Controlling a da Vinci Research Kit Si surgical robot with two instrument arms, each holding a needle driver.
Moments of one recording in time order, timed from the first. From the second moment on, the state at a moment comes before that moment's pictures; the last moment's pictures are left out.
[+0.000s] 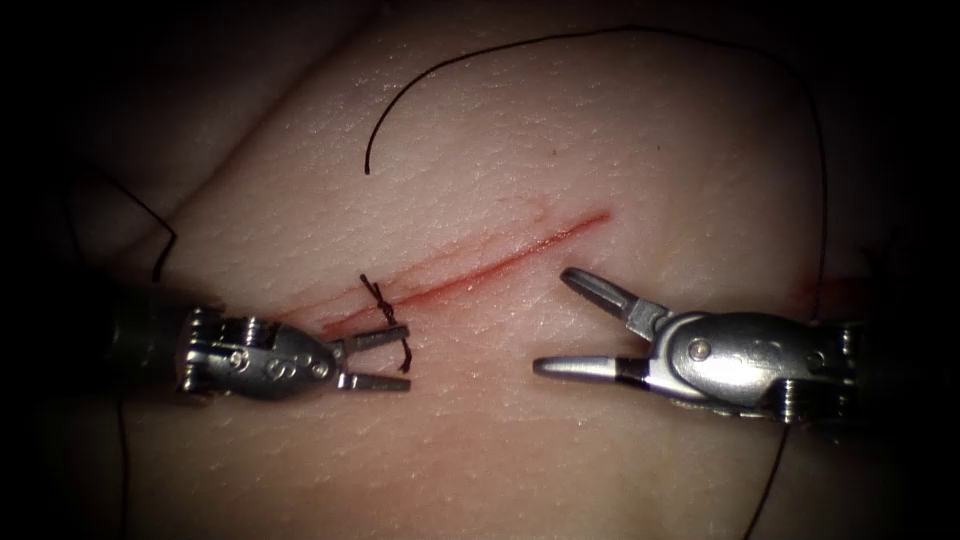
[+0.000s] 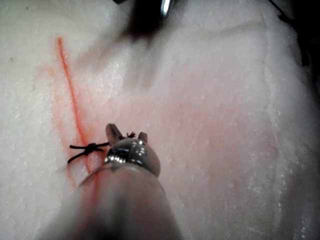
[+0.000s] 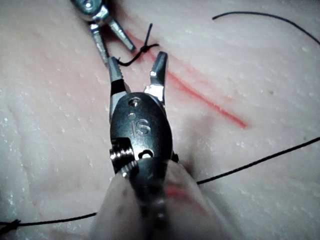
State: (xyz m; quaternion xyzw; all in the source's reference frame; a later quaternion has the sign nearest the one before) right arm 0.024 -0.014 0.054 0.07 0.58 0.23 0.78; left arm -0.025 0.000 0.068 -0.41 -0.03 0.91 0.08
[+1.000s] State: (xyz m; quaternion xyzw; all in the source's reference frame) right arm 0.027 -0.014 0.058 0.04 0.57 0.10 0.81; left arm -0.022 0.001 0.066 -0.42 -0.01 0.90 0.10
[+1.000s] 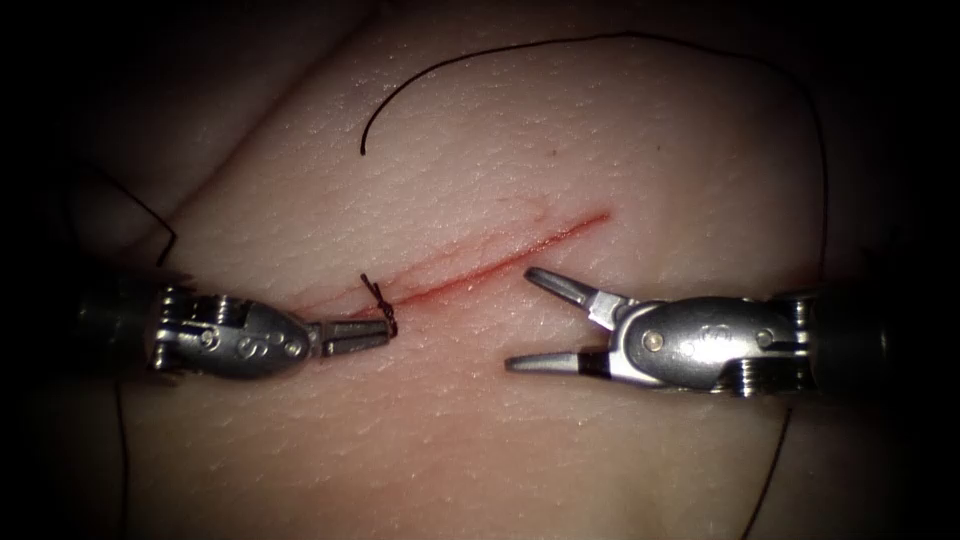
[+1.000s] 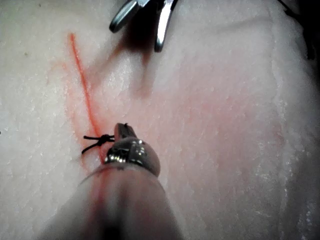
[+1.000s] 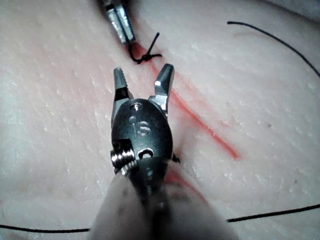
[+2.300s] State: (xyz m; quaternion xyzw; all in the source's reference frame) right arm 0.041 -0.017 0.065 0.02 0.62 -0.03 0.78; left arm -0.022 0.001 0.065 -0.42 -0.02 0.90 0.10
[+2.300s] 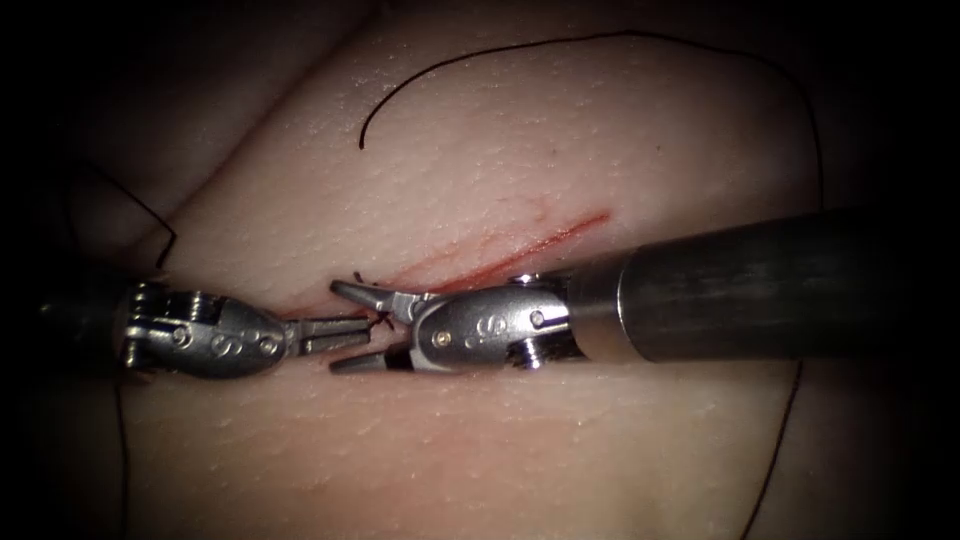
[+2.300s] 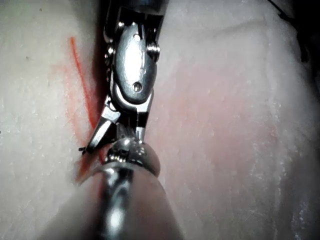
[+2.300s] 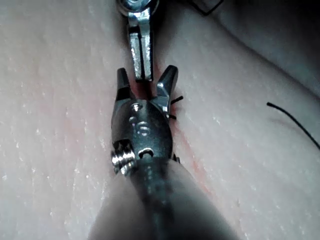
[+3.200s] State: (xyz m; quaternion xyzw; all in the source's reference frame) right arm 0.043 -0.017 0.067 0.01 0.62 -0.04 0.78; left arm -0.021 0.001 0.065 -0.42 -0.02 0.90 0.10
